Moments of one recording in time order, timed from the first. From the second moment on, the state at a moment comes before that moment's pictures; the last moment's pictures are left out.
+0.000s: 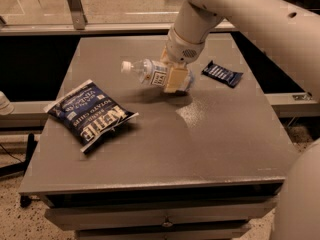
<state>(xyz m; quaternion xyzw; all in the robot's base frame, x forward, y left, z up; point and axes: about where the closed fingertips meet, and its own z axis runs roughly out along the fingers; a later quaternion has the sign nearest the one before) 0.623 -0.027 0.856 -0.76 0.62 0.05 0.17</state>
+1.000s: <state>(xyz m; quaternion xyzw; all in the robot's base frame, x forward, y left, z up) 0.610 -0.020 0.852 -0.78 0.60 0.06 0.17</state>
